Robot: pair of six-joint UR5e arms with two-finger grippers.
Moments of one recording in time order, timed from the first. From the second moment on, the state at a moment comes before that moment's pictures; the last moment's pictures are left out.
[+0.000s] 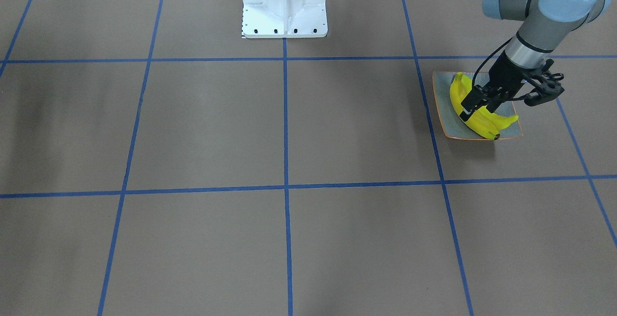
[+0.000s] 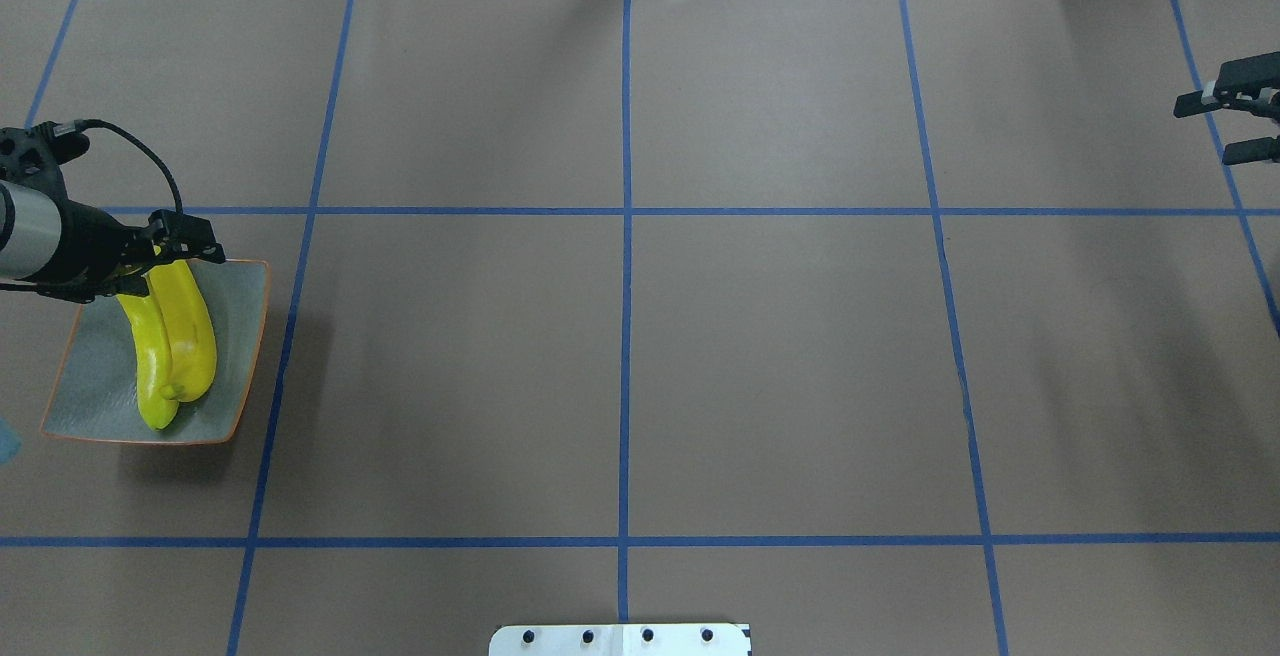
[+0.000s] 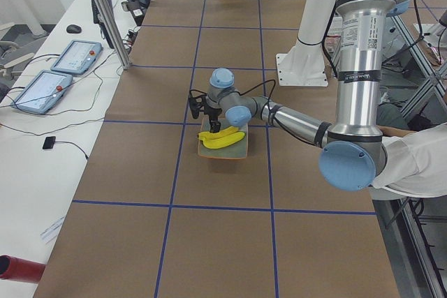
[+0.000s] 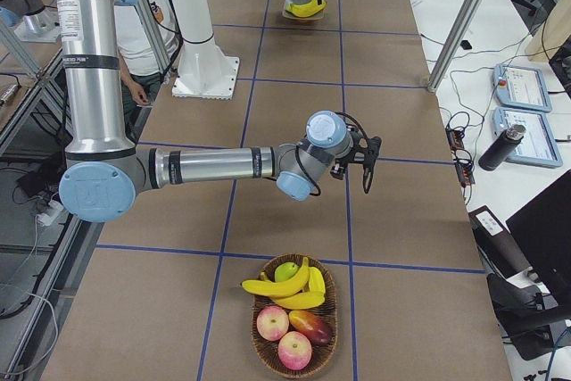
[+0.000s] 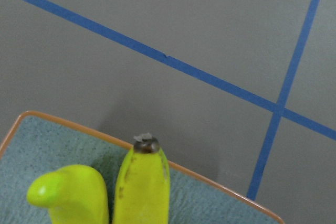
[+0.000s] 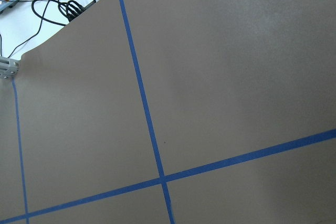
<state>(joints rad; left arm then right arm) -0.88 -1.56 -1.89 -2.15 -2.04 -1.37 1.35 -1.54 1.59 -0.62 2.48 1.25</state>
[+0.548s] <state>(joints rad) -1.10 -1.50 -1.94 -2.15 -2.28 -1.14 1.48 -1.69 1.51 -0.63 2.48 0.85</state>
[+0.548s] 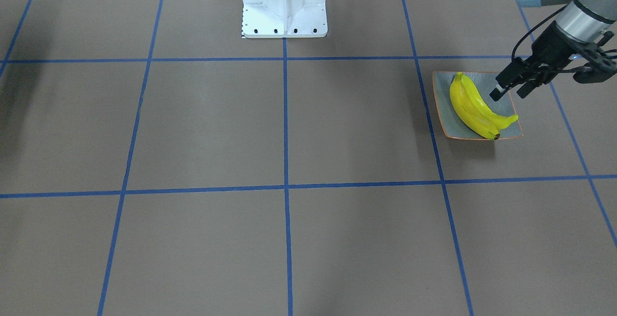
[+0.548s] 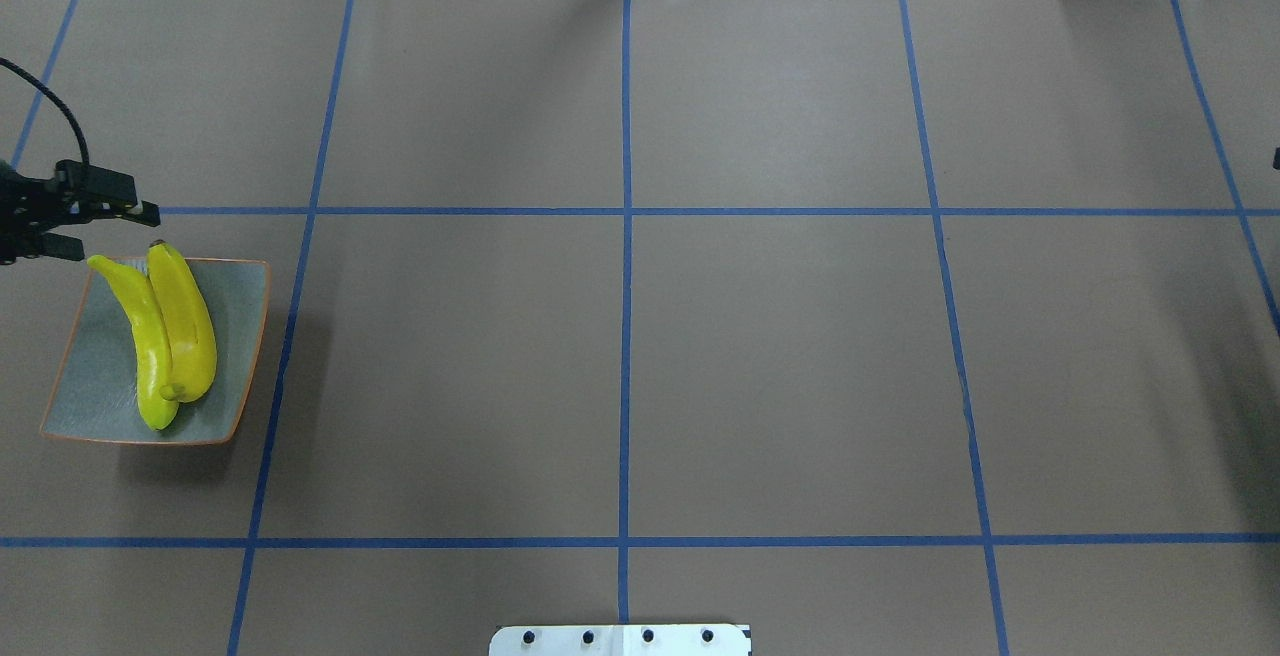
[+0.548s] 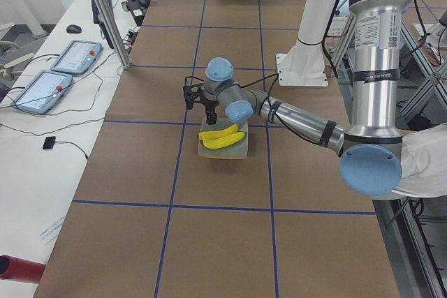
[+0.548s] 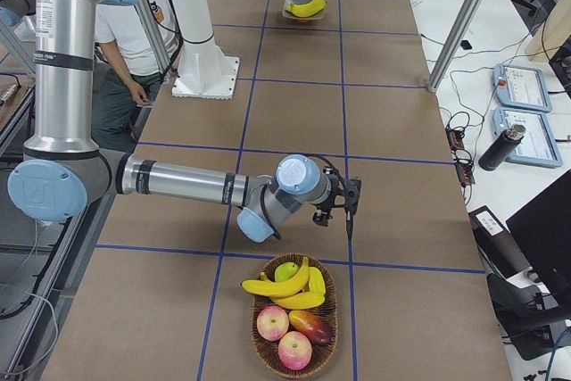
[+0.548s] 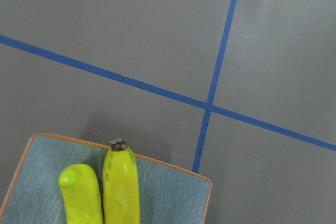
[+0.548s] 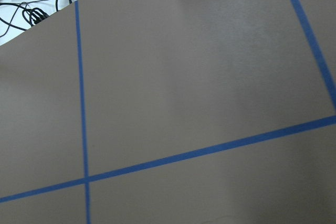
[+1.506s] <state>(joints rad) -1.14 -1.49 -1.92 -2.15 -2.31 -1.07 1.61 -1.98 1.38 -0.62 2.42 0.27</state>
